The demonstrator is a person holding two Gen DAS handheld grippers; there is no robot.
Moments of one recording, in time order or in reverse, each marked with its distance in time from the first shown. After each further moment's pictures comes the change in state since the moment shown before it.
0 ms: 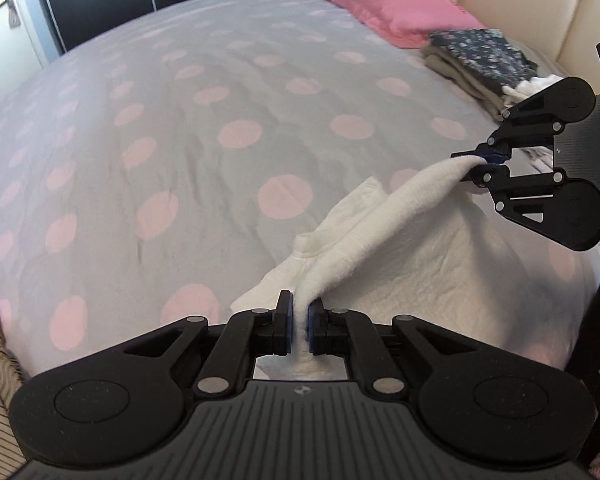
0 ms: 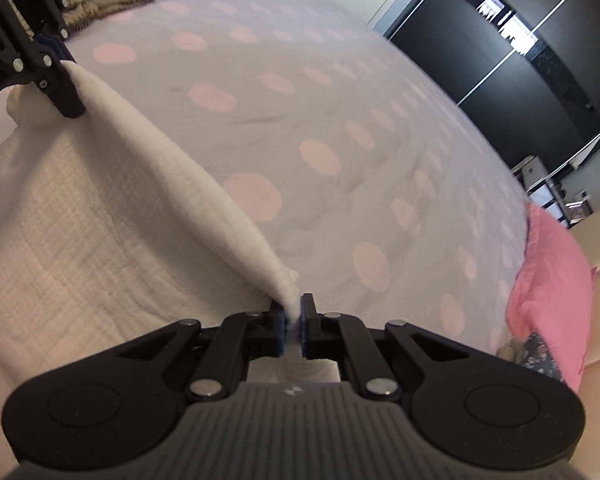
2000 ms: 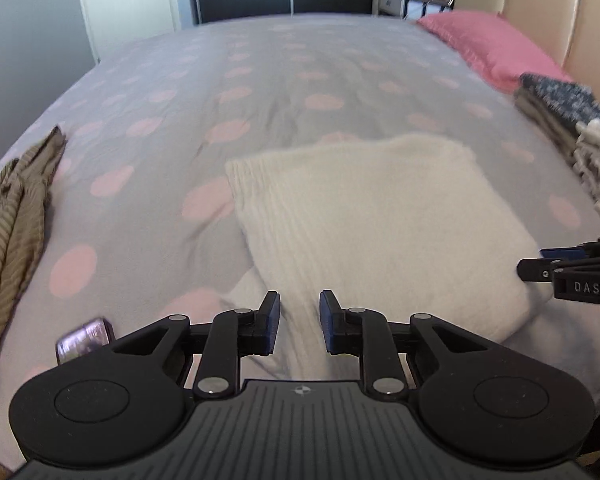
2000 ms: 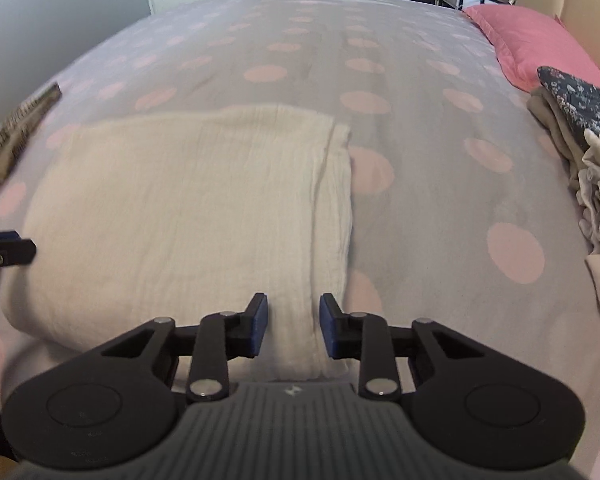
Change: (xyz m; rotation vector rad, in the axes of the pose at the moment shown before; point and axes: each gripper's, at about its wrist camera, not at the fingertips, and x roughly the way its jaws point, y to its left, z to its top) left arm 0.007 -0.072 -0.118 -0.367 -0.124 0.265; right arm -0.024 0.050 -0.135 0.674 0.021 0.095
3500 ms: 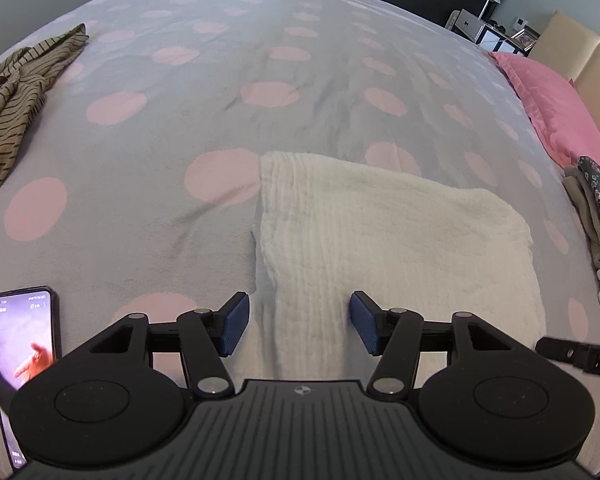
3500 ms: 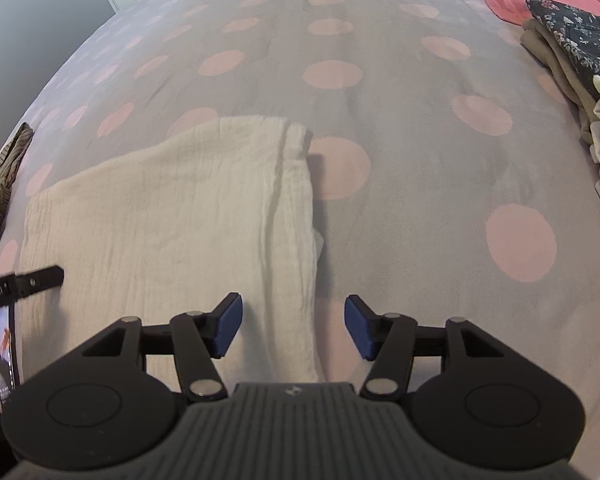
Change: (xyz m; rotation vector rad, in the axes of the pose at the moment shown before) left arm 0.055 0.043 0.038 -0.322 0.070 -0.073; right arm 0.028 -0.052 0.061 0.232 0.140 0.093
